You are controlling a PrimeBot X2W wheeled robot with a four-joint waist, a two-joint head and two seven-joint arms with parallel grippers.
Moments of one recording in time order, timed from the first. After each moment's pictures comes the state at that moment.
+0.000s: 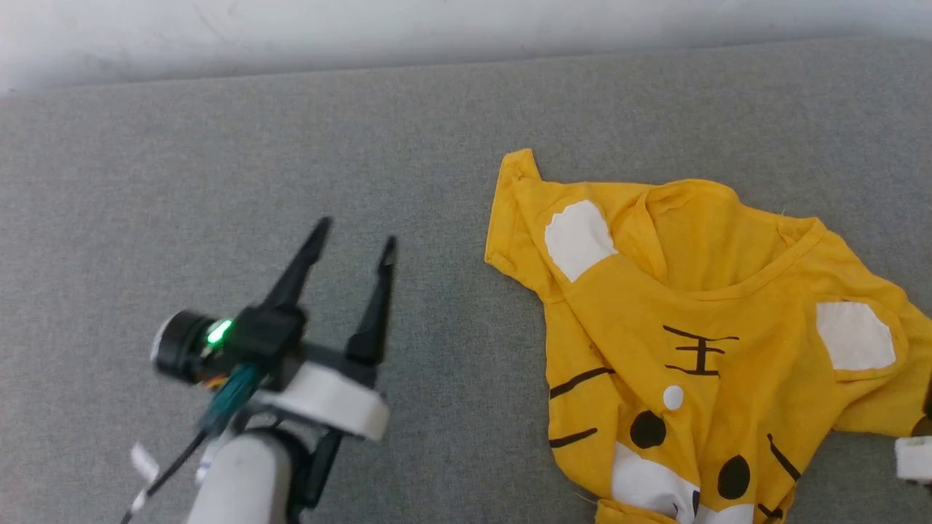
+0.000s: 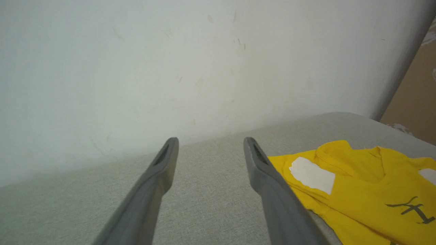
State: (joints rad) left arm -0.11 0.10 -0.13 -0.19 -0.04 -0.10 -0.09; right arm 0.07 -0.05 -0.37 -0.09 0.27 0.13 -0.22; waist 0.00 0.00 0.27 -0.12
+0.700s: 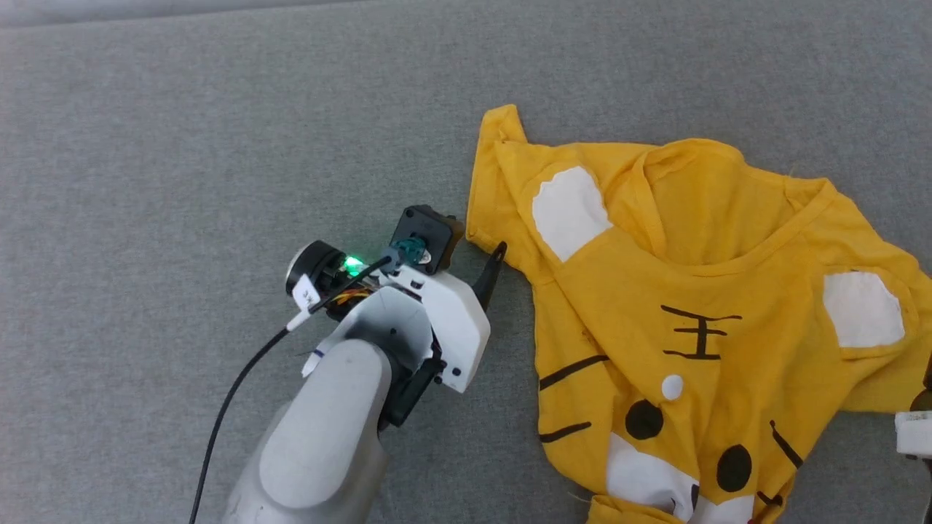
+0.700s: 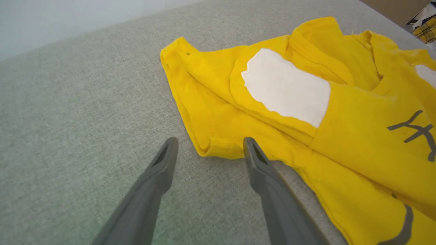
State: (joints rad) left arm -0.47 0.06 -0.39 0.18 -0.12 -0.11 0.35; right arm 0.00 -0.05 -0.38 -0.12 0.30 0.13 -0.20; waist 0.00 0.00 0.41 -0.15
